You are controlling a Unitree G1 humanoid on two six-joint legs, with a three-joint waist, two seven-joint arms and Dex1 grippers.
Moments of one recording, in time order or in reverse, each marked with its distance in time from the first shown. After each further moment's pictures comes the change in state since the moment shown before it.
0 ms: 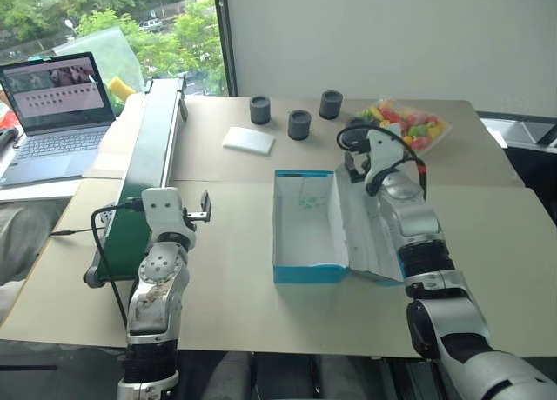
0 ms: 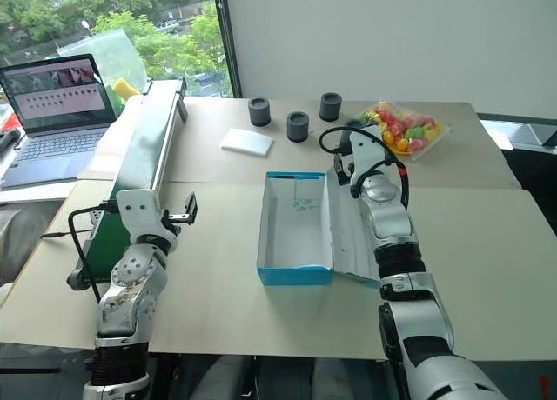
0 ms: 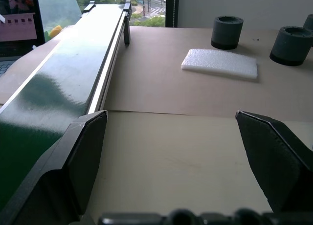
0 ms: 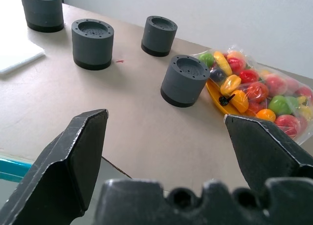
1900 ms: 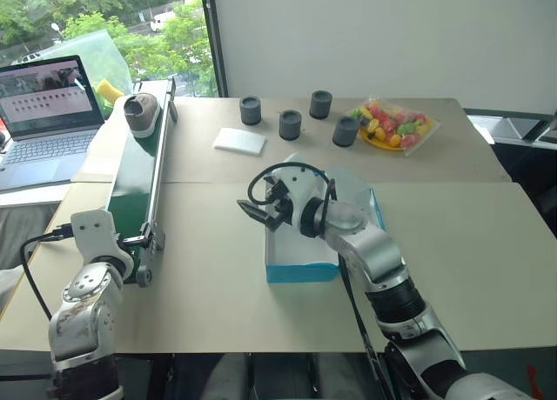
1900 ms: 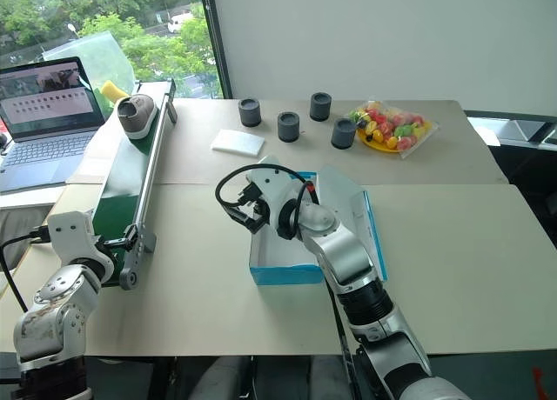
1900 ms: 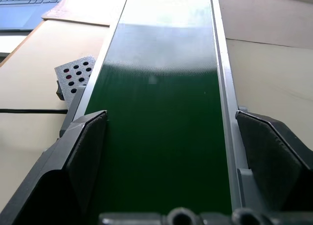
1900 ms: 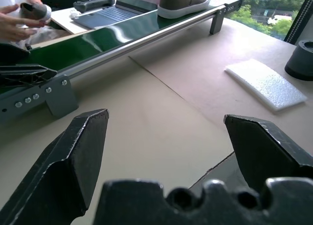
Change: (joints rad) left arm 0.092 0.199 0.291 -0.007 -0.159 0.300 -0.094; right arm 0.177 0.152 0.327 -0.609 0.171 0.307 0.380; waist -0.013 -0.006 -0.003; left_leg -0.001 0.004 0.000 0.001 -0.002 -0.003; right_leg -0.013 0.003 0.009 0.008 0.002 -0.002
